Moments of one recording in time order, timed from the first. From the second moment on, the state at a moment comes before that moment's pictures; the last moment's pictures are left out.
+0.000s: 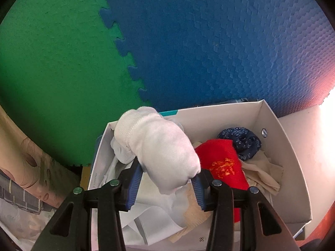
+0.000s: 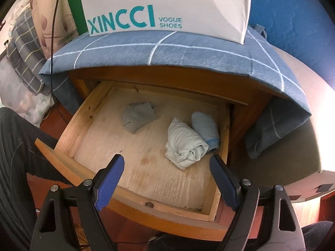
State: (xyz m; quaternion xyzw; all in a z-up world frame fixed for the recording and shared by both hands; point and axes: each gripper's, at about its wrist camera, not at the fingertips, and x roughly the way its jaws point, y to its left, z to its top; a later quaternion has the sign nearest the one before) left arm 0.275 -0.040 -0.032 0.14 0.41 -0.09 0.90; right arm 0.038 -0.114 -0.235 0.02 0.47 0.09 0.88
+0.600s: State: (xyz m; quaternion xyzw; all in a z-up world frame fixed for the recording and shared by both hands) left arm 0.301 -0.039 -0.046 0.13 0.43 -0.08 0.89; right arm 0.038 -0.086 -0.248 -0.03 0.49 0.12 0.86
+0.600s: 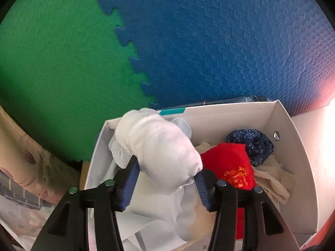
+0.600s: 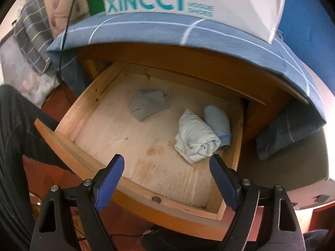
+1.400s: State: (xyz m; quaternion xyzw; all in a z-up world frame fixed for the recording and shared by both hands) left arm 0.100 0.105 0.006 0.07 0.18 -0.20 0.96; right arm 0.108 -0.090 -0.276 -0.08 0.52 0.25 0.81
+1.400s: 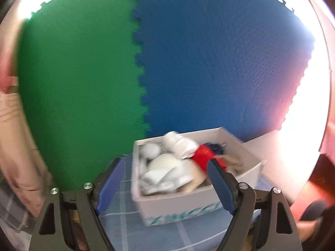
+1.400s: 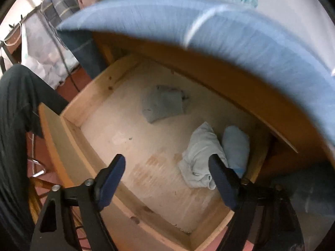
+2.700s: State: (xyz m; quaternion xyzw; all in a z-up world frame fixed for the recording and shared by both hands) left arm 0.072 0.172 -0.123 0.07 0.22 -0.11 0.97; right arm 0.085 -0.029 -0.277 -0.41 0.44 0.23 0.76
